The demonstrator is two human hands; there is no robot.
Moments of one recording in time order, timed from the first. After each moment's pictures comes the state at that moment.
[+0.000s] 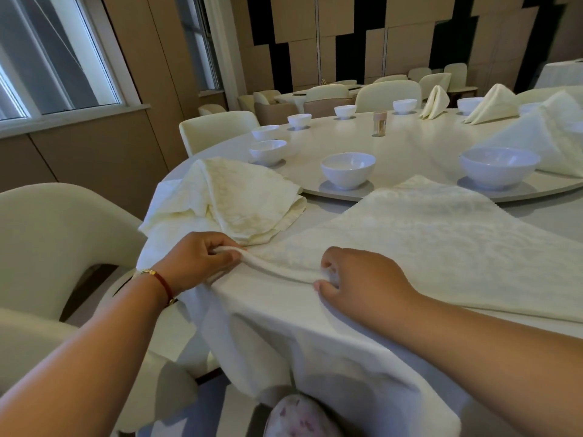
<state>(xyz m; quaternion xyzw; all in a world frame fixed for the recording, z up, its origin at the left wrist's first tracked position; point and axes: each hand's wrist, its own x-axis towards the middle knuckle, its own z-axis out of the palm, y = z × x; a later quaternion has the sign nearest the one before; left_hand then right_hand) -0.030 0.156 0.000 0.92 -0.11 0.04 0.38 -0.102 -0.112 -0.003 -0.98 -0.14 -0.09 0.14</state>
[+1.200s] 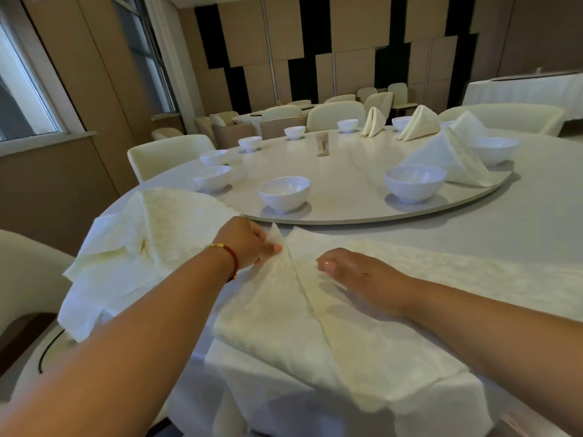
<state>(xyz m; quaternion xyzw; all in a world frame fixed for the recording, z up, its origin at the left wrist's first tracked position) 0.009 -0.021 0.039 0.95 -0.07 0.01 0.31 -0.082 -0.230 -0.005 -0.93 -0.12 0.01 0.36</state>
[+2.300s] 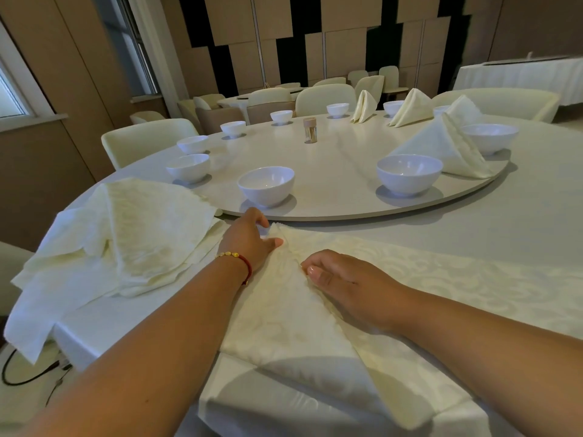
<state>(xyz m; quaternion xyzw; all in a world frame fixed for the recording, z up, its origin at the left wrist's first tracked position) 0.061 -0.061 -0.011 0.94 -0.08 0.09 0.31 -0.076 -0.233 -0.012 -0.91 -0.10 0.01 0.41</state>
